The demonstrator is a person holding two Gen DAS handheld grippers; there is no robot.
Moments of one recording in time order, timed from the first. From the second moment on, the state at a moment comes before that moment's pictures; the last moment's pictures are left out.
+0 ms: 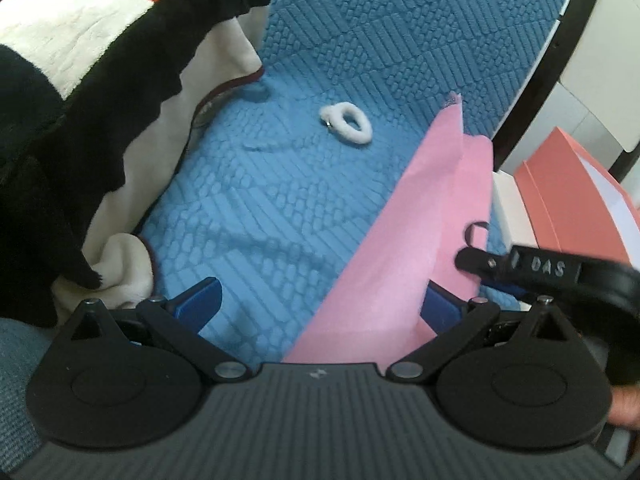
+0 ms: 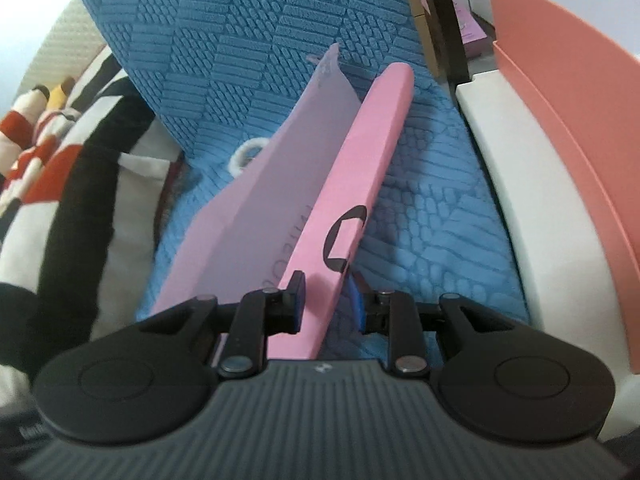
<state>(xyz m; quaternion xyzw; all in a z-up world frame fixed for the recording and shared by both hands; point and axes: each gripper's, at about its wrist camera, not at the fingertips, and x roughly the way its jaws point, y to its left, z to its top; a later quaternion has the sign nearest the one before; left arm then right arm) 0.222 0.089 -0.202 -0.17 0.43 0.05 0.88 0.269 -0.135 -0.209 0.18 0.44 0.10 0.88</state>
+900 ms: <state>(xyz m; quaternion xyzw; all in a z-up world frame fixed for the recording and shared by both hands) 0.237 0.097 -0.230 -0.17 0.43 0.07 0.88 0.253 -0.116 -0.172 0.10 0.37 0.14 0.91</state>
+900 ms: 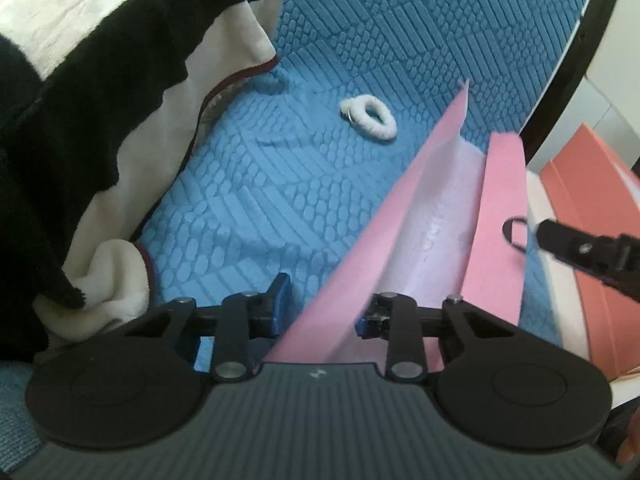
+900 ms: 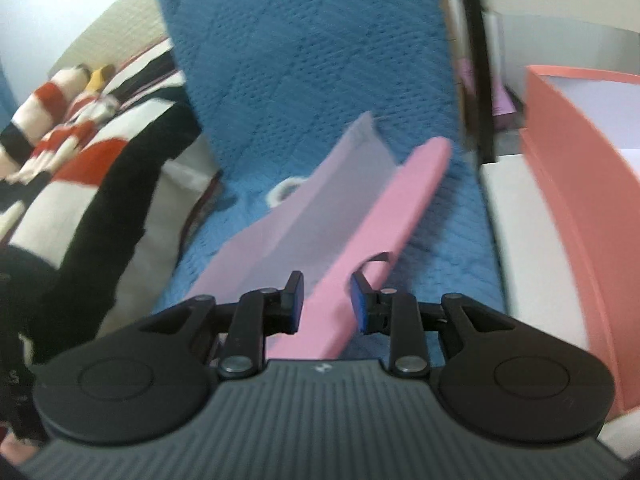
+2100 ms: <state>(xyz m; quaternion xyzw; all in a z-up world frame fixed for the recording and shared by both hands) 0.226 0.112 -0.228 -0.26 0.44 -0.01 0.86 0.329 -0.078 -0.223 0.20 0.50 0.20 0.82</state>
